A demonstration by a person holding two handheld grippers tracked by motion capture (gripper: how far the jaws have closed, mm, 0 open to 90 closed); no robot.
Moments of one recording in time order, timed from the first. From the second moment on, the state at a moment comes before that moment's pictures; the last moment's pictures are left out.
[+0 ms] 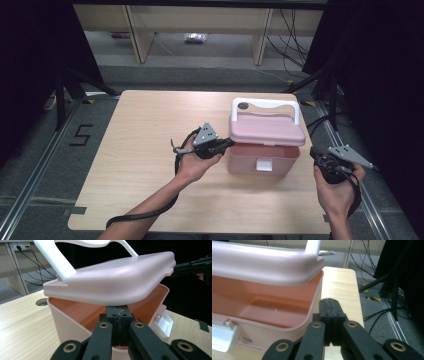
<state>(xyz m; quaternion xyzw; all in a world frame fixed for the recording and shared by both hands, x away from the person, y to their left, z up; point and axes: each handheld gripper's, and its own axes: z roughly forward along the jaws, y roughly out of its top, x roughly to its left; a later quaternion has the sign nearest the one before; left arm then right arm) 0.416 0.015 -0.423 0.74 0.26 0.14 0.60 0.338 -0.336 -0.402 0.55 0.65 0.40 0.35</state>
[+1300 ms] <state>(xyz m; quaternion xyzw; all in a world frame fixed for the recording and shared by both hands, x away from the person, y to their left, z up) 0.398 0.028 -0.436 0.76 0.25 0.12 0.59 0.332 -0.330 -0.407 0.55 0.65 0.39 0.35</state>
